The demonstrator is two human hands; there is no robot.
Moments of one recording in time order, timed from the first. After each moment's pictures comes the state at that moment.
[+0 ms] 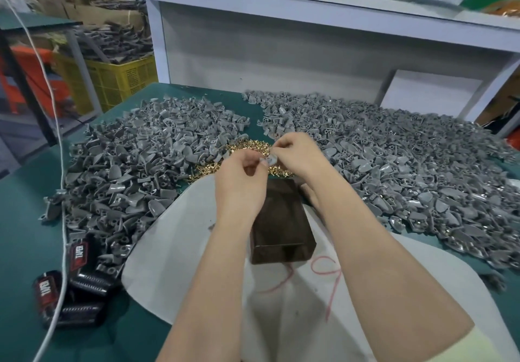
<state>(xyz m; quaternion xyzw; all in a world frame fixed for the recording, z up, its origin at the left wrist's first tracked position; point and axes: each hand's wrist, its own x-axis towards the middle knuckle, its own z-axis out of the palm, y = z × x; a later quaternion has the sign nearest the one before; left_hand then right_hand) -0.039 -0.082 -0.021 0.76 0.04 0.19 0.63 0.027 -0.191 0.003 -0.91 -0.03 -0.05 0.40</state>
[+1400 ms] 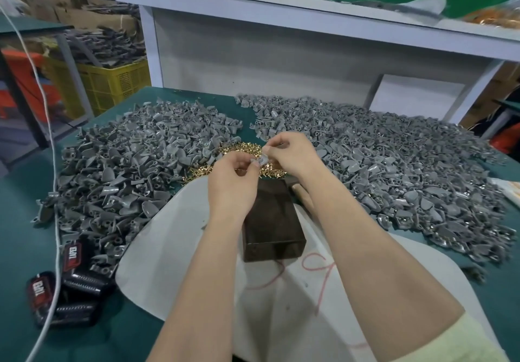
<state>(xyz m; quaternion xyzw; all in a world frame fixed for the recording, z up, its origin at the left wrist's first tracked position) -0.041 -0.081 -0.020 0.77 0.05 0.17 0.61 0.021 -0.194 0.008 -0.88 -0.01 -0.05 0.47</state>
